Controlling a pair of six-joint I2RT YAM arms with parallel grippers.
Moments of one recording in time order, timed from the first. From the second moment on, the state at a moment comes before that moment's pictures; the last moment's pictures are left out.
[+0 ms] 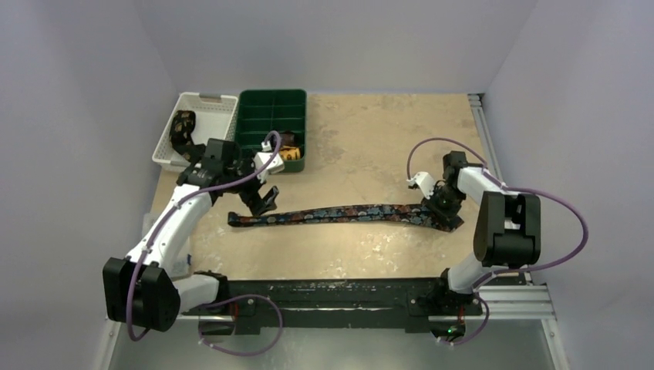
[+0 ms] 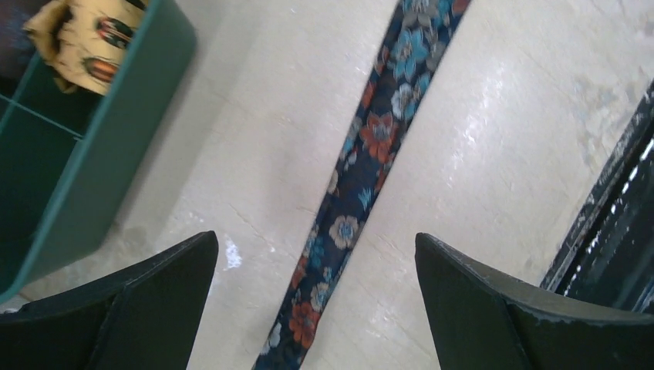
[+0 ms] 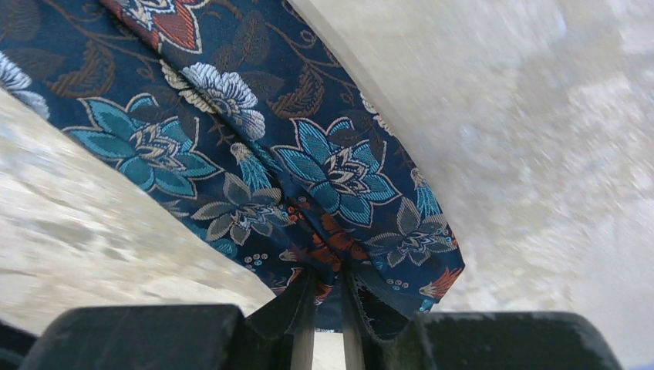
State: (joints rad) left arm -0.19 1.20 0.97 -0.68 0.57 0.64; right arm -0.07 1.61 0.91 -0.82 -0.09 -0.94
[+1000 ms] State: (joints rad) left arm -0.26 1.44 0.92 -0.80 0.48 1.03; right arm -0.21 1.83 1.36 -0.98 -0.20 -1.19
